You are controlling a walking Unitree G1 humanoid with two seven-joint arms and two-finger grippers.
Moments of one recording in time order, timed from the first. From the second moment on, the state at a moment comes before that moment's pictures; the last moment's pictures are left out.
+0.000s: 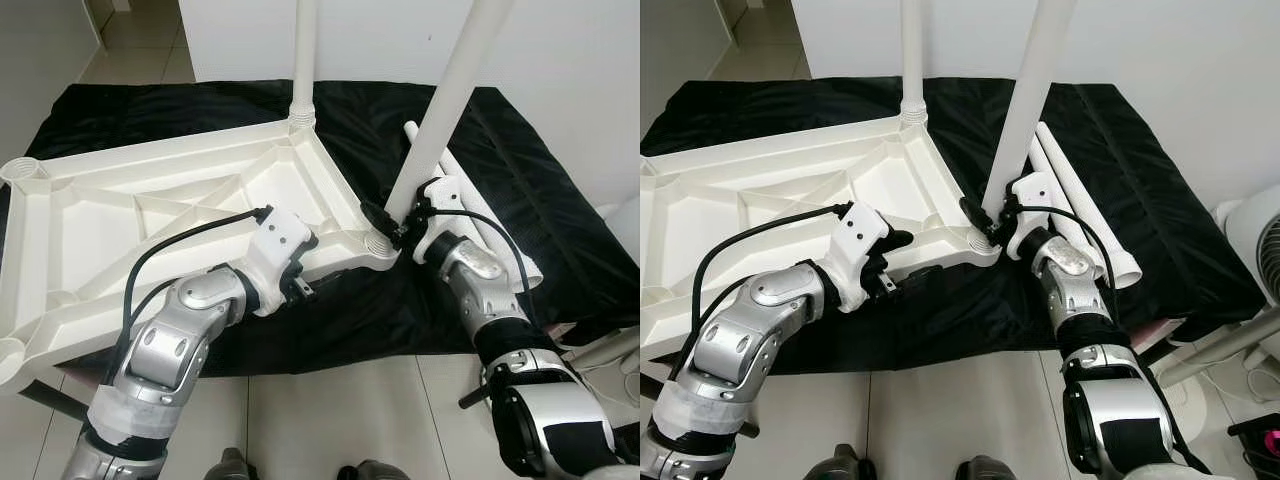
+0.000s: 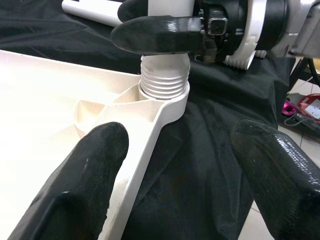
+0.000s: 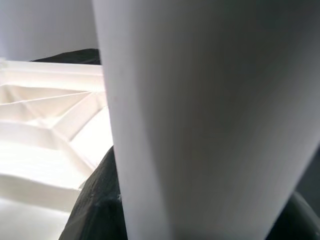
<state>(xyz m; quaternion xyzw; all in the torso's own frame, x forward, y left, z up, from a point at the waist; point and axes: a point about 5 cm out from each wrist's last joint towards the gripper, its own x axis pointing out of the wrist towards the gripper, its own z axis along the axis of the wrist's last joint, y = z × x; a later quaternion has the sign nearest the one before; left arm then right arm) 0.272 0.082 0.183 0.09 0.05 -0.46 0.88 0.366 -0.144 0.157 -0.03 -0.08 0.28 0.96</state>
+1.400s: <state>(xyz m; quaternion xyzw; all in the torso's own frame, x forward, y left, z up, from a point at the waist) 0.270 0.084 0.185 0.10 0.04 -0.46 0.88 0.360 -0.103 0.152 0.06 -0.05 -0.06 0.99</state>
